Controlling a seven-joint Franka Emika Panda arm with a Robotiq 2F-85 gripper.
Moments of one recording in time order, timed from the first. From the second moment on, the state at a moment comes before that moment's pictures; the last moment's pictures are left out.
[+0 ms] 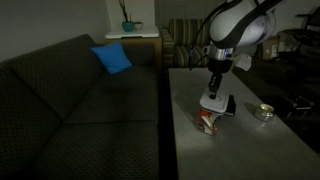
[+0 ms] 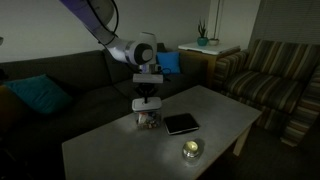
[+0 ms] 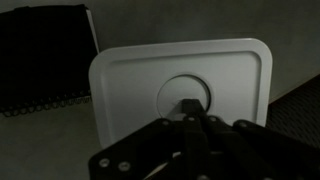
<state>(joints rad) 0.17 1.37 0.10 -0.99 -0.08 2.27 -0.59</state>
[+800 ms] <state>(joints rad) 0.17 1.42 0.11 -0.87 -0.08 2.15 -0.59</state>
